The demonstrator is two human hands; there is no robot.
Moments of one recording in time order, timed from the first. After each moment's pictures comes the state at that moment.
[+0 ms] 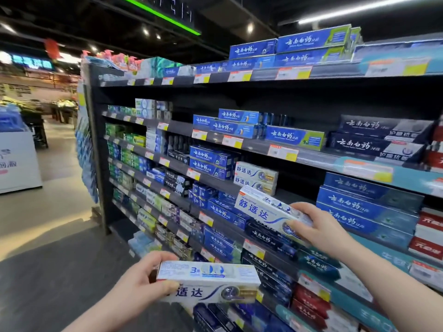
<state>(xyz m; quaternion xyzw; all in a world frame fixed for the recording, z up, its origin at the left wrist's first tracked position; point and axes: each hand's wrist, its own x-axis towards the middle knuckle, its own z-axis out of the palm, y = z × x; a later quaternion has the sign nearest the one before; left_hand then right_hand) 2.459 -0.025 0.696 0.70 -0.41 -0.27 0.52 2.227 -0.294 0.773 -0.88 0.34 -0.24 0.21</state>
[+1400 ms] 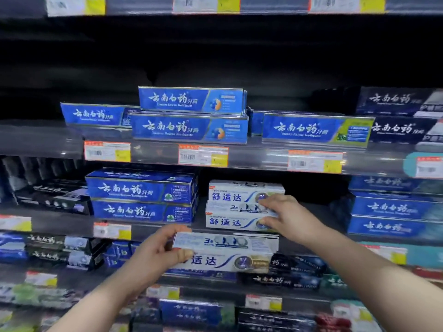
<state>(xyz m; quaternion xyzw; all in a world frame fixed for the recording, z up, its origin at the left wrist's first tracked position) 2.740 -0.396 0.713 0.51 -0.61 -0.46 0.41 2.454 -0.481 0.748 -0.82 0.55 -0.17 0.07</state>
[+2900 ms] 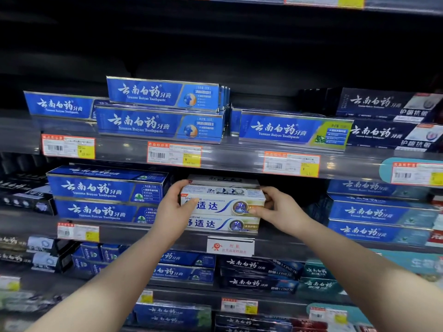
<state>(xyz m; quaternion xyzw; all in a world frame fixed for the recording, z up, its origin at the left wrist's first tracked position) 2.654 -0.482 0.734 0.55 -0.56 -0.30 0.54 2.421 -0.507 0.750 -0.73 0.53 -0.34 0.25</state>
